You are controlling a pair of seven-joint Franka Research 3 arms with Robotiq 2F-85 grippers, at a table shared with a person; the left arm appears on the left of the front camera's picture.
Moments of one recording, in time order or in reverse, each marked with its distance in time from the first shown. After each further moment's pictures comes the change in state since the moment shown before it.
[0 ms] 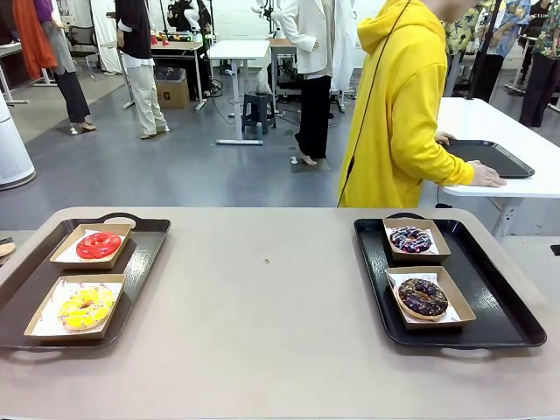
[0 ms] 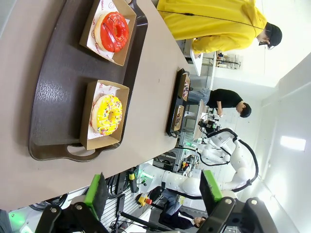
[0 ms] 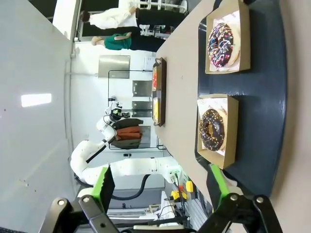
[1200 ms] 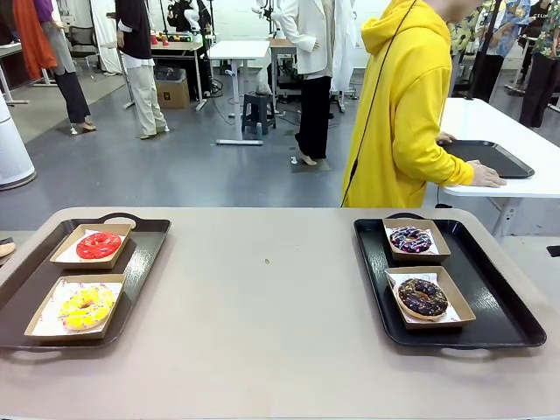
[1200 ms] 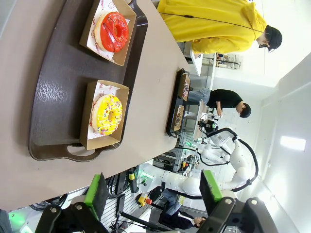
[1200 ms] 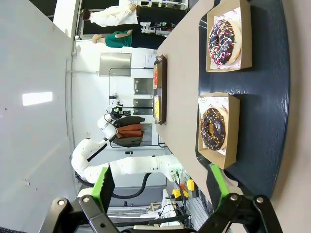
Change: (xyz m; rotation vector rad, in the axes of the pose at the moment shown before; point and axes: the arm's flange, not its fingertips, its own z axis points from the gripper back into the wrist) left arm 0.000 0.000 0.000 0.000 0.000 0.000; right arm 0.001 -0.003 -0.004 0.006 0.011 -0.006
